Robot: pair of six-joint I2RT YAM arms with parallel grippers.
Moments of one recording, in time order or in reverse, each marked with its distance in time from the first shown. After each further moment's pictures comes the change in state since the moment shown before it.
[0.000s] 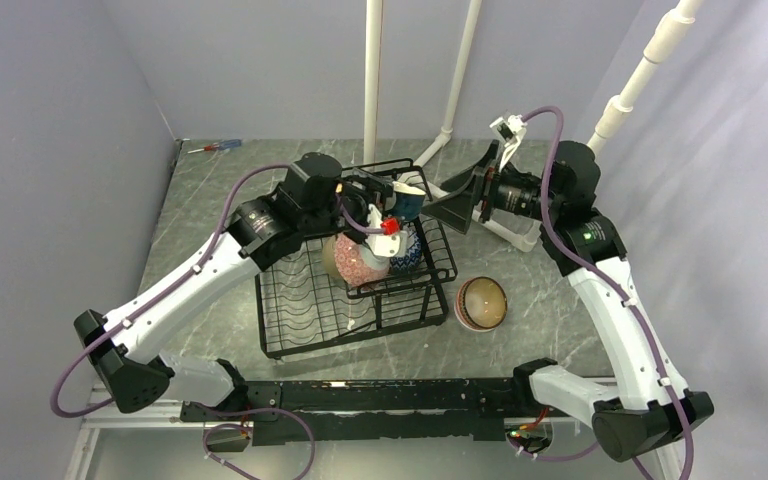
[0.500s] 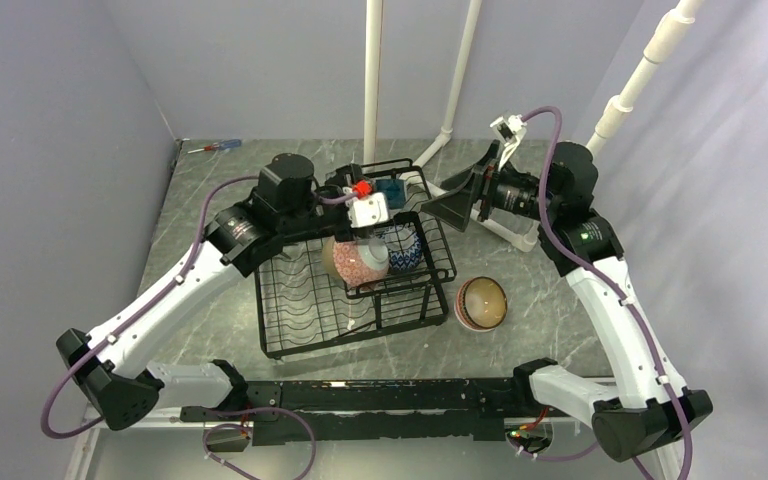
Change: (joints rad) left arm 0.082 -0.095 -0.111 0.099 0.020 -0.402; right arm -0.003 -0.005 -0.022 0.036 0.034 0.019
